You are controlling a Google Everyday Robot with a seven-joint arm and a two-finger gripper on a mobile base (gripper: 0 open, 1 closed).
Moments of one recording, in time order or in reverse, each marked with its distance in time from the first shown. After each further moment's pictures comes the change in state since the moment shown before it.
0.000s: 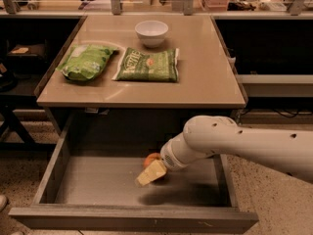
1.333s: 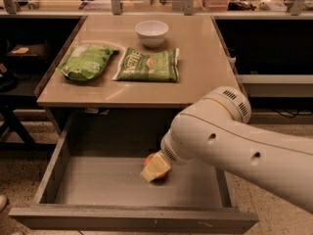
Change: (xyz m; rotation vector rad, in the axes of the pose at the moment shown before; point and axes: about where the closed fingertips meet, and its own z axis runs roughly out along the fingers) arm -0.015 0.021 -0.112 0.323 0.096 -0.052
